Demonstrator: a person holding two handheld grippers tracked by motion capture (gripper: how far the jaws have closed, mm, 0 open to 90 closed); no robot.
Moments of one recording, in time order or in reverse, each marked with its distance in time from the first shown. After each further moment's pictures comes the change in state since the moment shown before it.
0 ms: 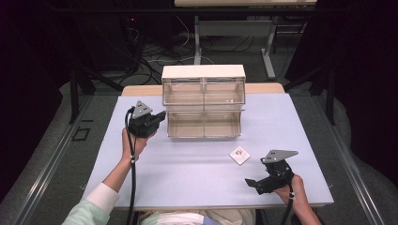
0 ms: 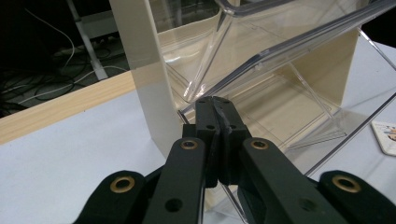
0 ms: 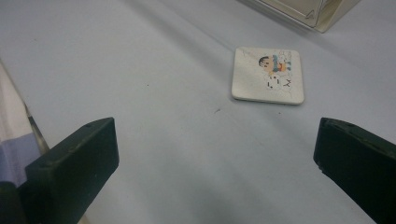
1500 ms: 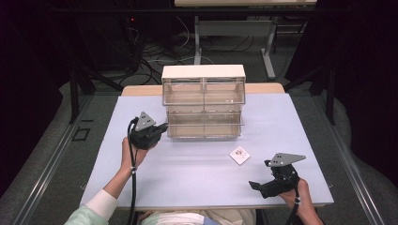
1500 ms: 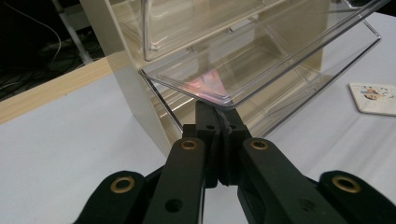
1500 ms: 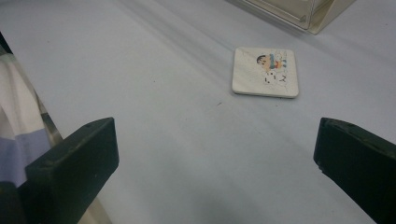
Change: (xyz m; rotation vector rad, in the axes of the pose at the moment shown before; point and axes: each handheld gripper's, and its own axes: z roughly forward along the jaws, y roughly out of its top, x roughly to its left) left arm -0.021 -0.019 -0.010 0.057 -0.039 0.049; right arm 0.003 -0.010 -0.014 -0.036 0.001 0.004
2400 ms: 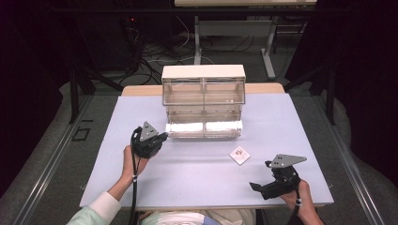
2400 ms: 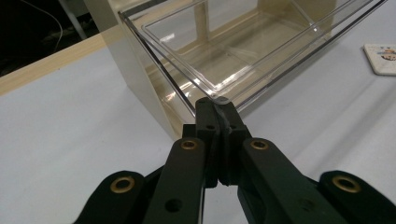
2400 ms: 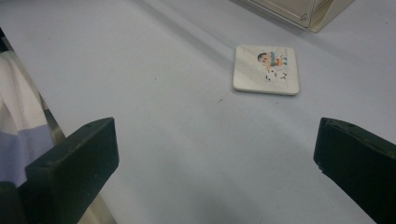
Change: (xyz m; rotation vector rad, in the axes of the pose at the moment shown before) left arm -0.010 -0.029 0.008 0.046 0.026 0.026; right arm 0.002 -0.002 -0.003 -0.009 -0.001 -0.009
